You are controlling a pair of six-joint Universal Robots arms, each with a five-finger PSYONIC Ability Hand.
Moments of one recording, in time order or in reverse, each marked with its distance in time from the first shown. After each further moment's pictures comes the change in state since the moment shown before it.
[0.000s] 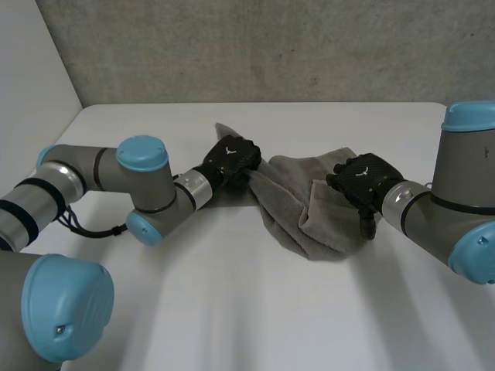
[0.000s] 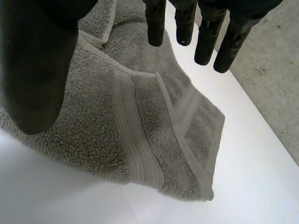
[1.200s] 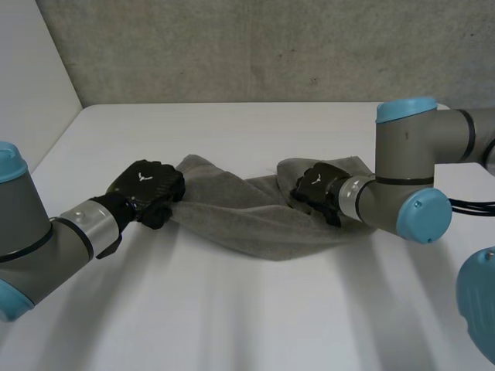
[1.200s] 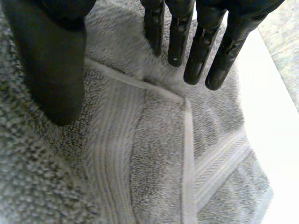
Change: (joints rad) left arm 0.244 0.850 -1.124 0.049 0.002 0.146; right arm 0.080 0.410 -0.563 0.296 -0.087 -0.208; left_hand 0.010 0.004 0.002 0.008 0.013; right_hand 0.202 0.218 0.219 0.200 0.209
